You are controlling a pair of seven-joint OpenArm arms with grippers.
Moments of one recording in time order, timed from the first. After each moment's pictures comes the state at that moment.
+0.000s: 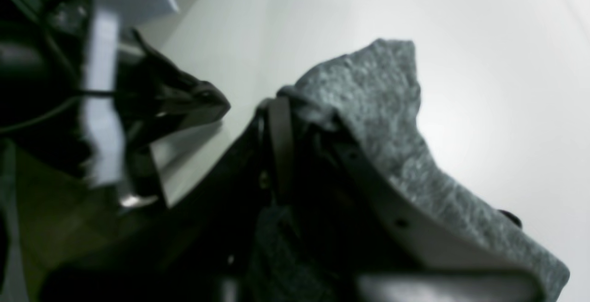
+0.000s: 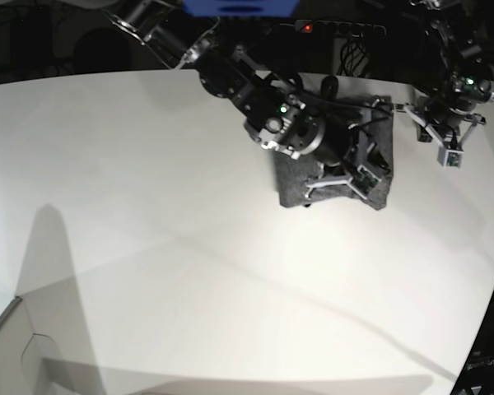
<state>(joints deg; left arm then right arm) 16.6 -8.0 -31.3 98.3 -9.7 -31.7 48.2 6.1 -8.1 -45.4 83.7 7.5 12.2 -27.5</state>
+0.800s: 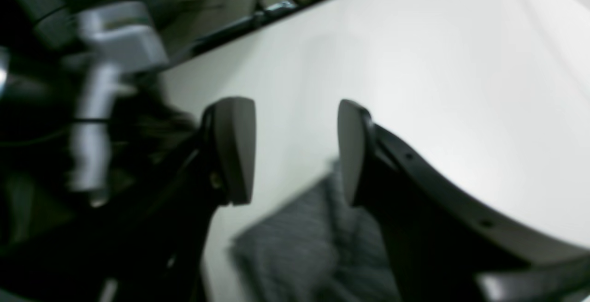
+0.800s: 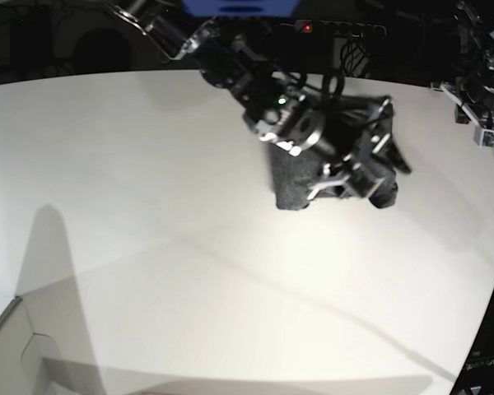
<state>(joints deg) 19.9 -11.0 -42.9 100.2 -9.4 -40.0 48.3 2.8 -8.3 -42.8 87.4 7.6 12.1 -18.1</state>
